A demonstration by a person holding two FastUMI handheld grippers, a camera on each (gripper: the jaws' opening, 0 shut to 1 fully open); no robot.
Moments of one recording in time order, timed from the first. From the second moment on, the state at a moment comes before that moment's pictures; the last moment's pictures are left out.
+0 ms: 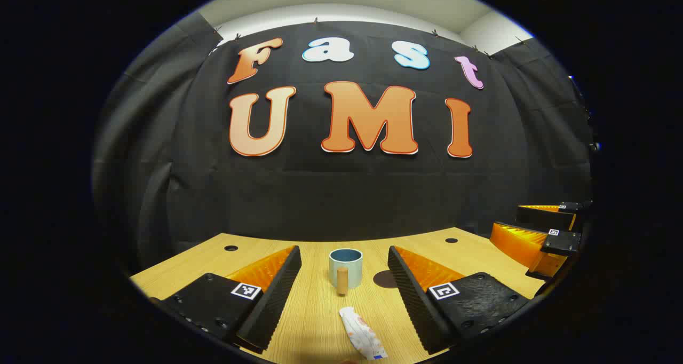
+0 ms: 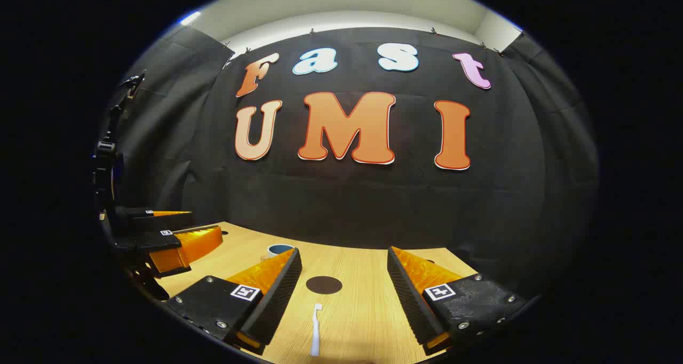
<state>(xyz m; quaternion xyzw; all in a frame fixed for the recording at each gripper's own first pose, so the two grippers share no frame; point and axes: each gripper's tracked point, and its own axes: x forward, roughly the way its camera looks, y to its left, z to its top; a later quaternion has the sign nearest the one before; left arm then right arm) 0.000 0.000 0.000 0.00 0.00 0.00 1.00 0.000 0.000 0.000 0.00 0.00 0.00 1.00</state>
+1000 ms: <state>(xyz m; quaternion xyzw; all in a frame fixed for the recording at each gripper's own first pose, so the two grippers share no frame) 0.039 -0.002 -0.030 0.02 0.16 -0.04 0.99 0.029 0.013 -0.005 0.03 0.09 0.08 0.99</state>
